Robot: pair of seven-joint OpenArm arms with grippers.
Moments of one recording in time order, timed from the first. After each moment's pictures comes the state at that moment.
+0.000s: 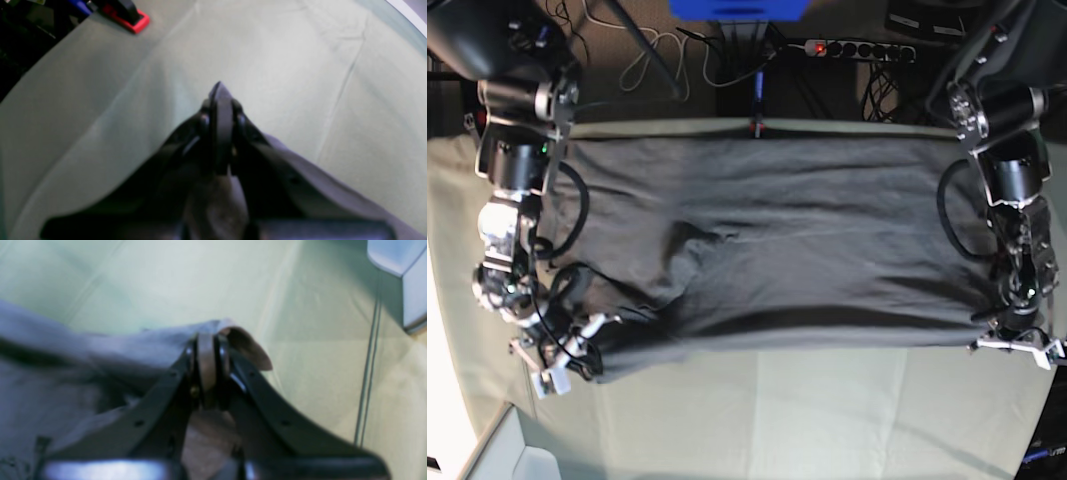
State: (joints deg) left arm -25.6 -15.2 -22.4 47.0 -12.9 -0.1 15.5; right arm 20.7 7.2 18.8 58.9 -9.5 38.0 -12.4
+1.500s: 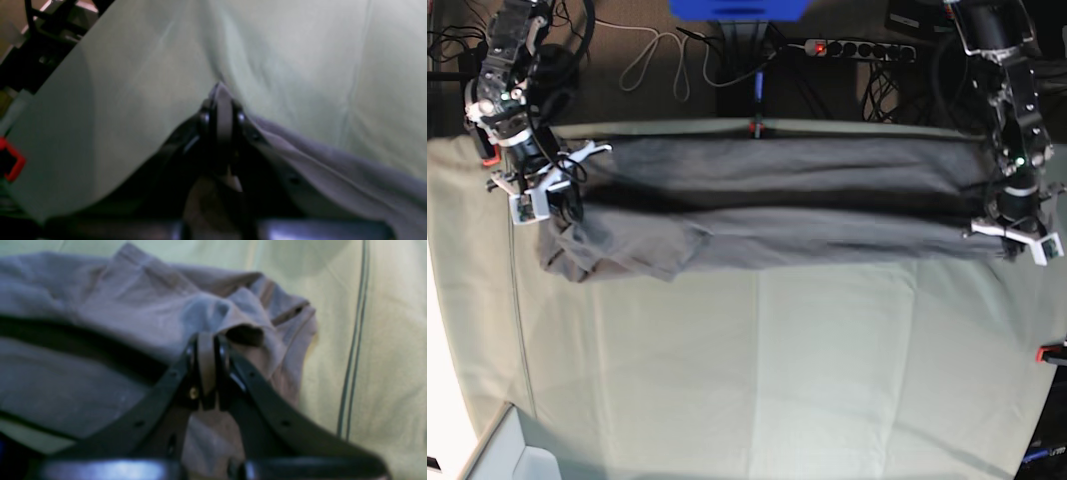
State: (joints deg) left arm 7.2 -12.4 -22.8 78.5 -13.0 -0.1 14.7; right arm -18.3 0.7 26.4 92.3 -4.1 39.1 -12.3
